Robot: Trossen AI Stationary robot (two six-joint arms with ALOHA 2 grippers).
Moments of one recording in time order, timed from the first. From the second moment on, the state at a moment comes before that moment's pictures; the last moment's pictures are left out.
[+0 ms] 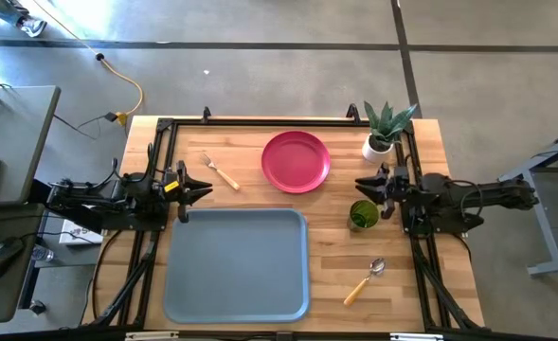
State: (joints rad) left arm -0.08 0.00 0.09 -0.15 -0.27 -0.09; right arm 0.06 0.21 0.08 0.26 0.24 0.36
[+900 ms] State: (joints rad) left arm -0.08 0.00 0.09 -0.16 -0.29 -0.19; right arm 0.06 0.53 0.86 -0.89 0.34 0.74
